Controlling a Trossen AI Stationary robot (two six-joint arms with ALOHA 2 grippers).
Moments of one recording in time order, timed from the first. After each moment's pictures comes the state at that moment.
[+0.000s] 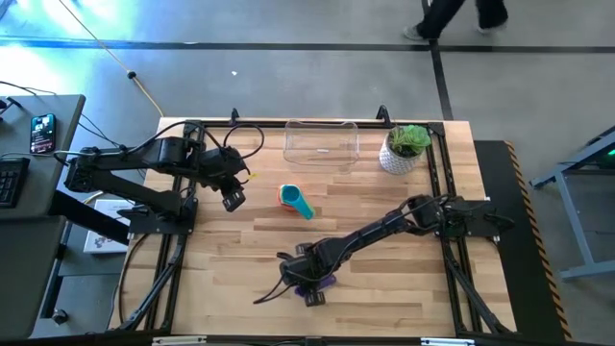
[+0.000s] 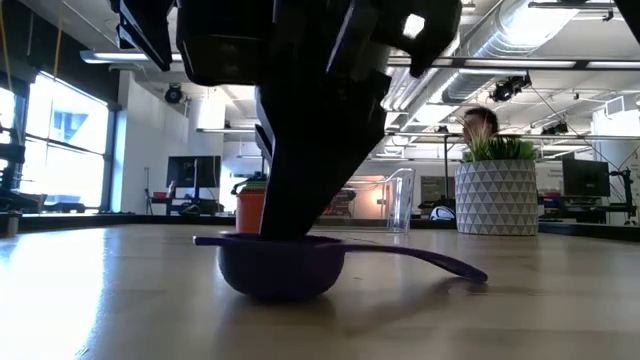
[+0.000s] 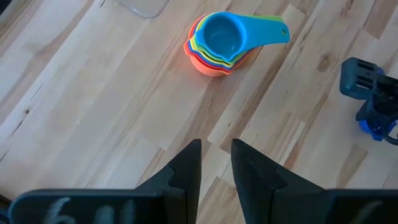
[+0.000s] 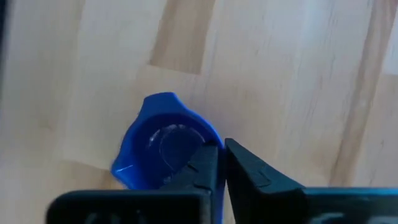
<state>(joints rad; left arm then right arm) 0.05 1.13 1.21 -1.21 -0.12 -0.50 0.37 2.33 1.86 -0.72 -0.10 0.19</state>
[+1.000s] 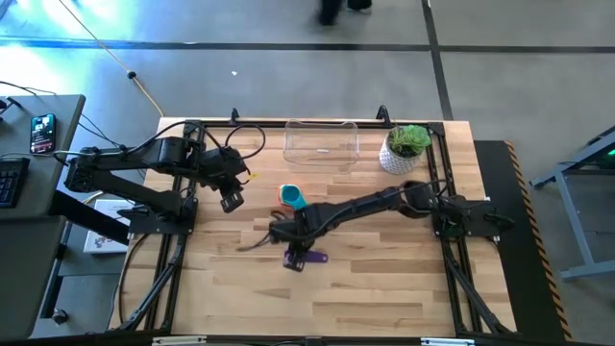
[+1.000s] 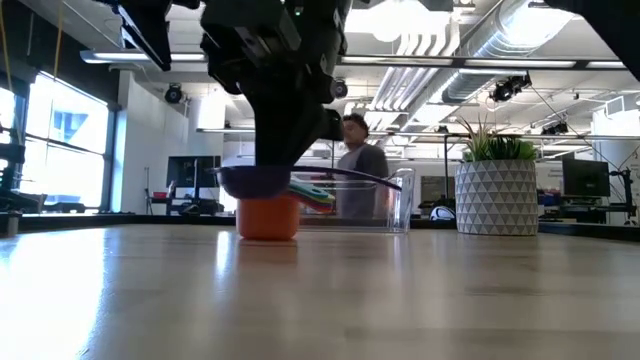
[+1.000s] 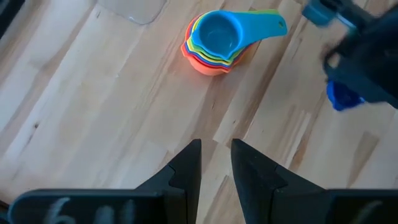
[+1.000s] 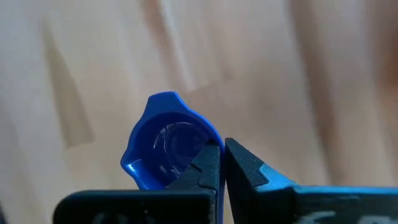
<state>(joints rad) 0.05 1.12 1.21 -1.21 -0.12 -0.41 0.19 2.33 2.07 -1.00 -0.07 0.49</state>
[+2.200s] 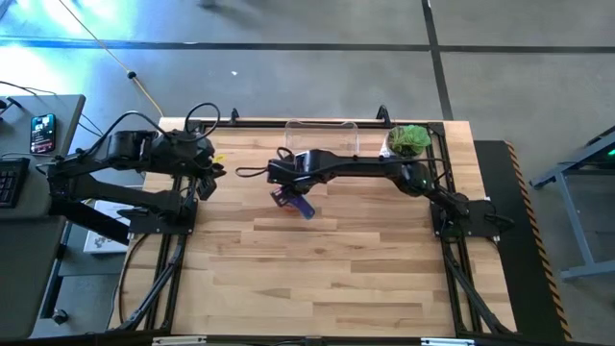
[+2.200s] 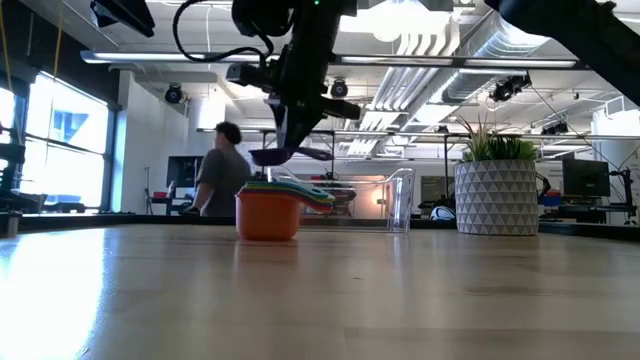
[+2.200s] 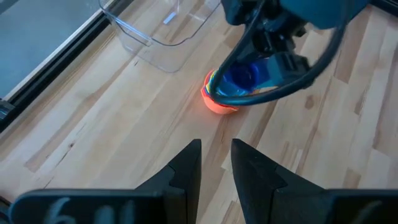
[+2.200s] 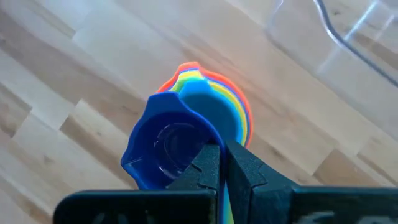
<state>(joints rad) 0.11 0.86 1.21 -1.21 -0.19 -0.39 -0.06 2.34 2.27 -1.19 0.17 0.83</state>
